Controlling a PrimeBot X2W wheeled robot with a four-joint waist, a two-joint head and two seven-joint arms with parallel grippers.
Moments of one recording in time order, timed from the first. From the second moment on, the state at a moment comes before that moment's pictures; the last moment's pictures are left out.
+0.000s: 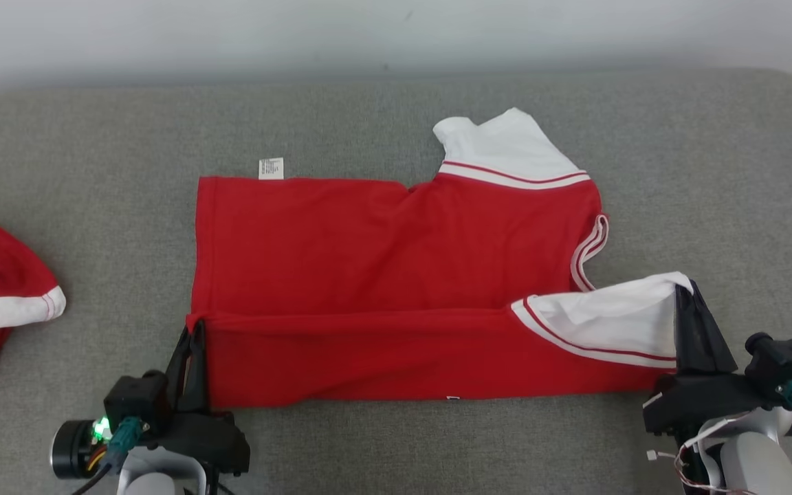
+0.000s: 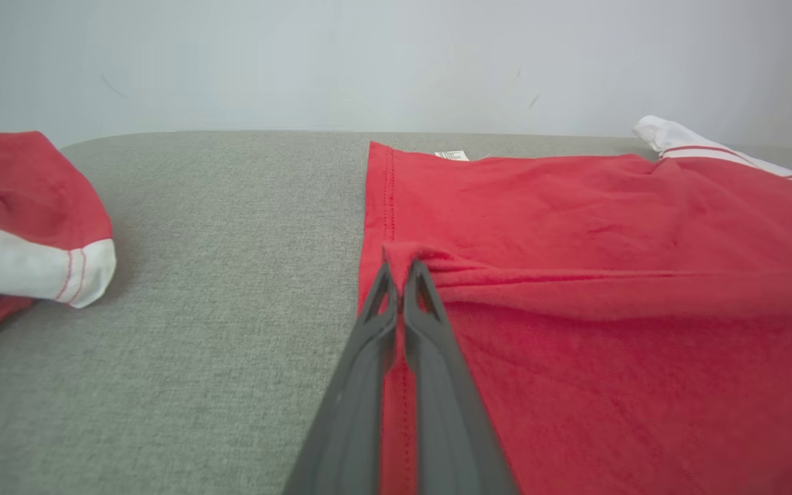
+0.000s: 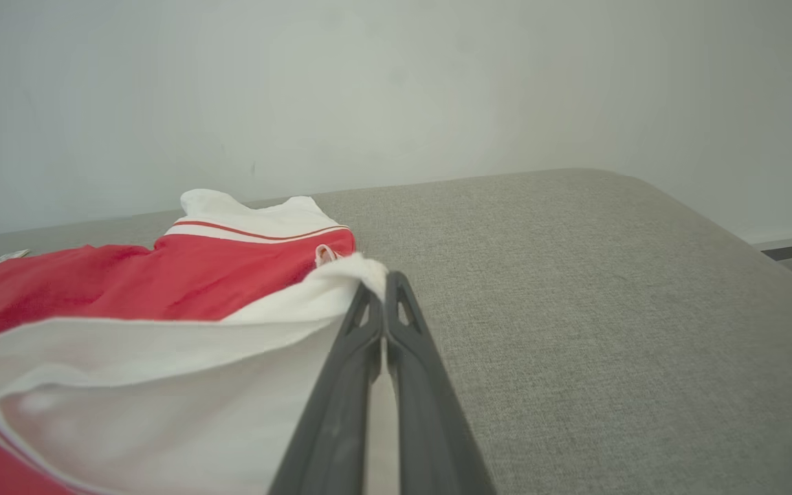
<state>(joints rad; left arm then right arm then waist) -0.28 0.05 0.00 0.47 -0.10 -0.07 -0.26 -0.24 -0.14 -0.12 0.39 0.17 0.13 -0.26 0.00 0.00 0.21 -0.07</state>
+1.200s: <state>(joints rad) -0.16 0.05 -0.03 0.40 -0.15 0.03 -0.26 -0.12 -0.09 -0.14 0.41 0.19 0.13 -0.26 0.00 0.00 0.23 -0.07</state>
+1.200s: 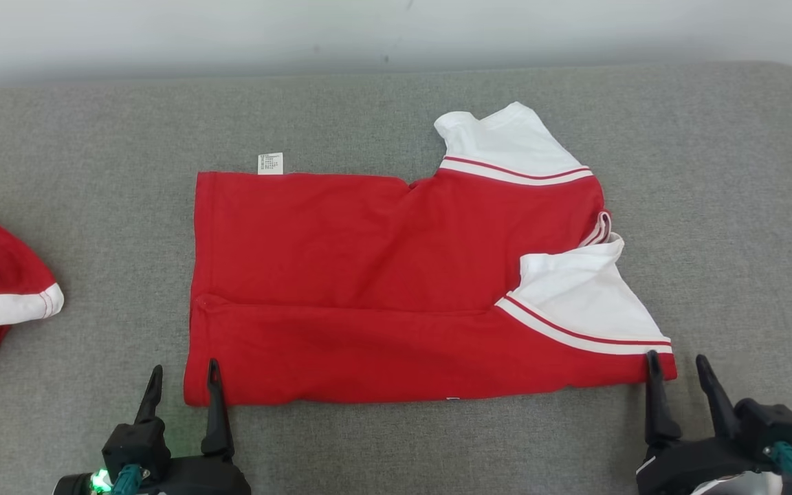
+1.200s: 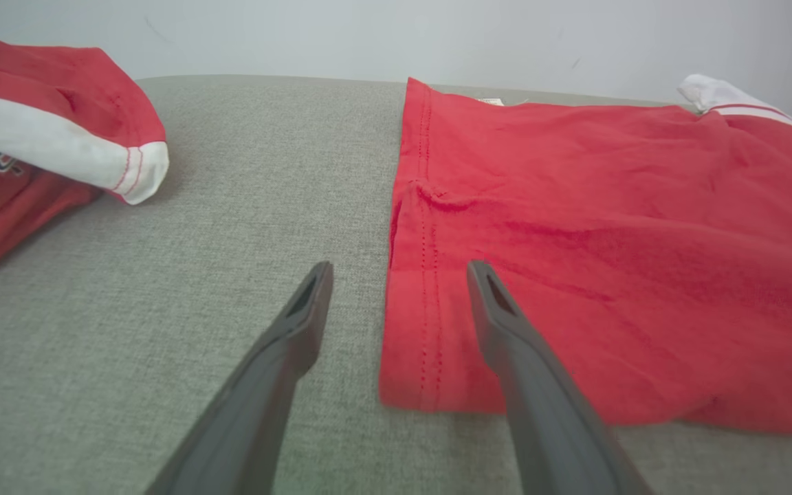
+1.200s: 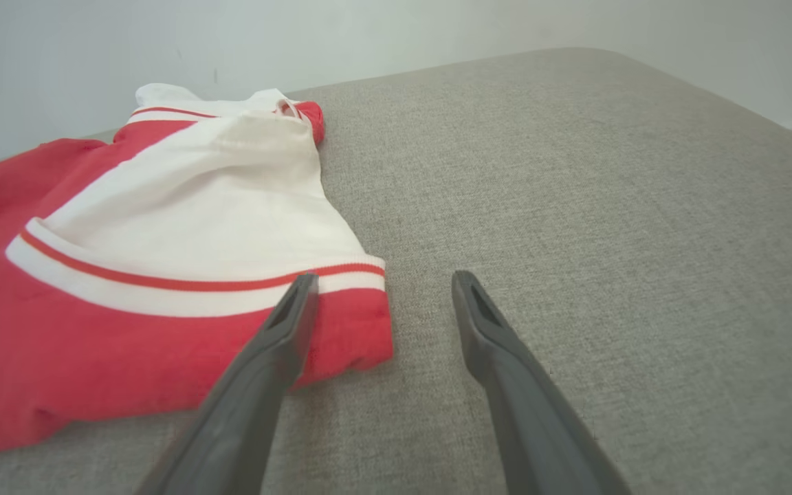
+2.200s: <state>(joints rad) -0.19 0.05 -0.03 0.47 -0.19 -0.04 -0.26 -0.16 -0.12 -0.10 0.46 0.20 0.13 -0.26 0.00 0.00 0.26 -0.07</state>
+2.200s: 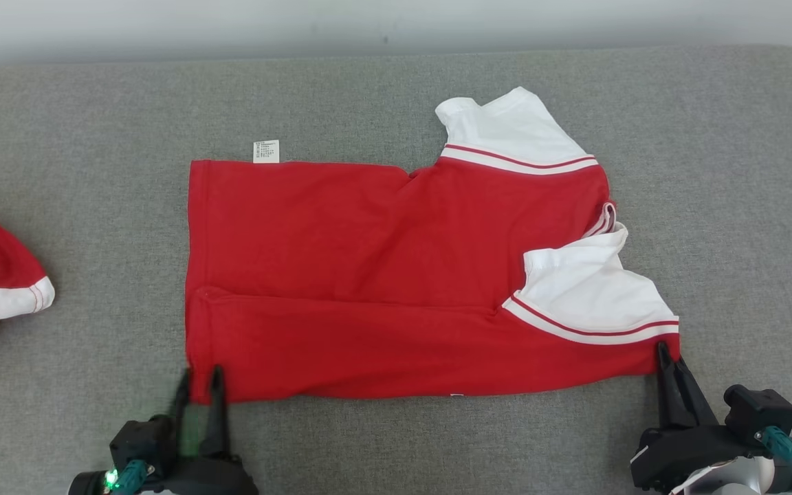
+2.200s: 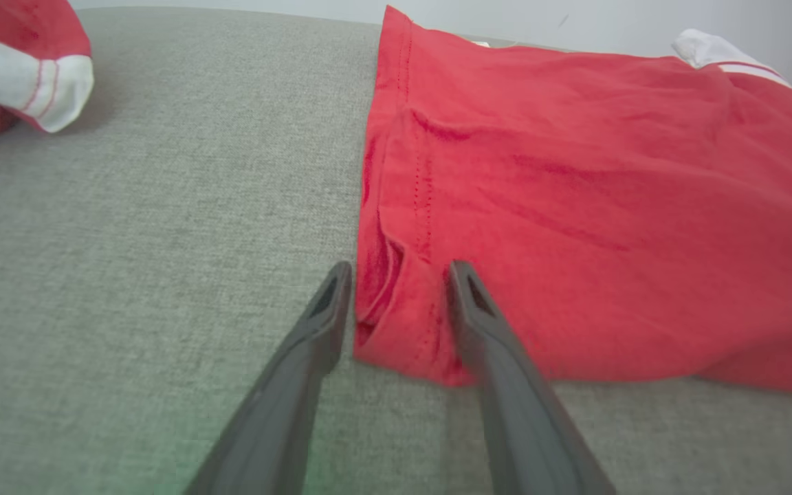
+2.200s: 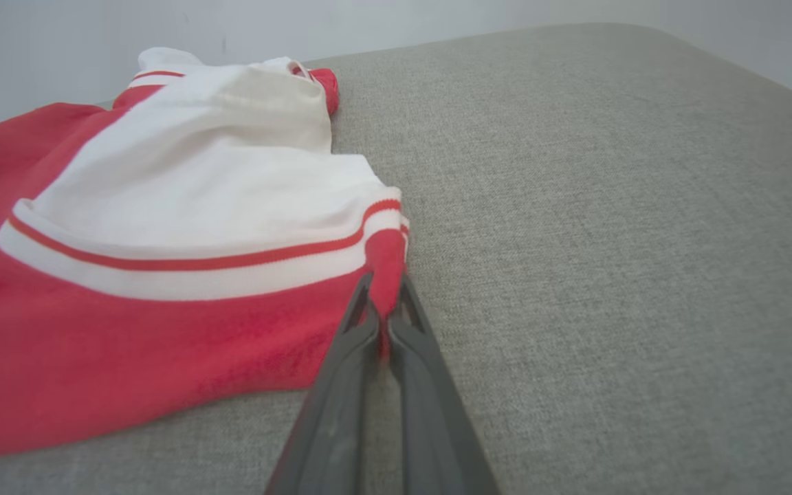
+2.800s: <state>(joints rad) -0.08 0.05 -0.01 0.48 -0.21 -0.07 -0.26 -0.08 -0.09 -0.19 0.41 0.18 0.13 -0.26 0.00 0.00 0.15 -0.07</state>
